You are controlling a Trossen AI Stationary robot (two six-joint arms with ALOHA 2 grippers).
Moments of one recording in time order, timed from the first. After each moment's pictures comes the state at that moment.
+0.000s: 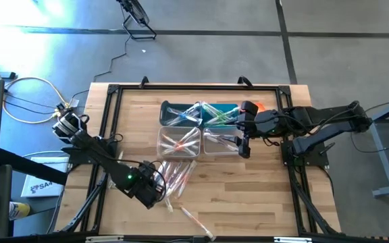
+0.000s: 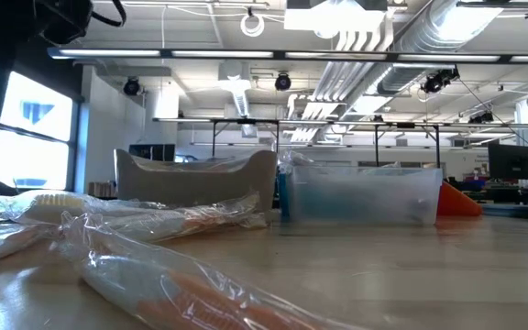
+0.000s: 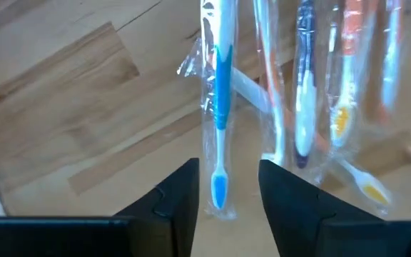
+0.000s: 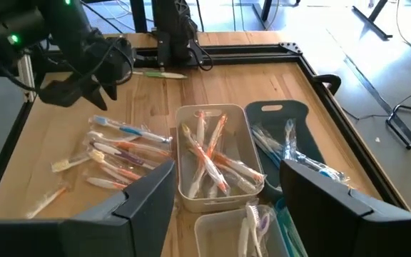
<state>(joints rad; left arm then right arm) -0.66 1.59 1.19 -1.06 -0.19 -1.76 0.19 1.21 1.33 -0.65 0.31 0.15</state>
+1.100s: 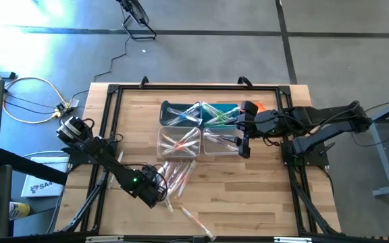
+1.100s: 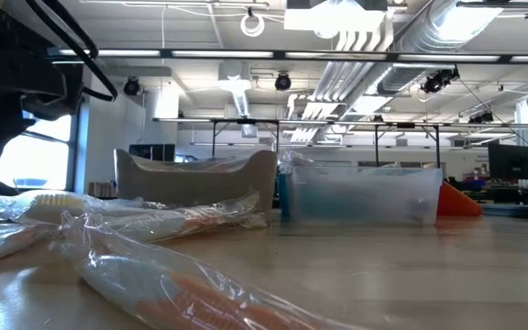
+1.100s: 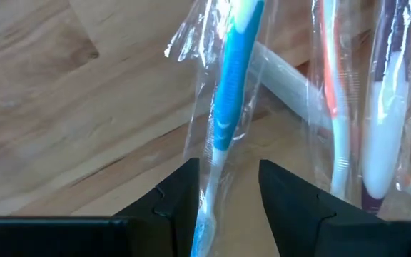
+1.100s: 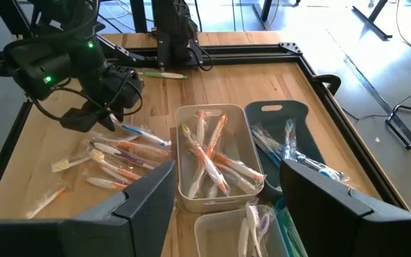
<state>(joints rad) -0.66 1.67 0.97 -0.72 -0.17 -1.76 0.19 1.21 1.33 -0.65 0.31 0.15</state>
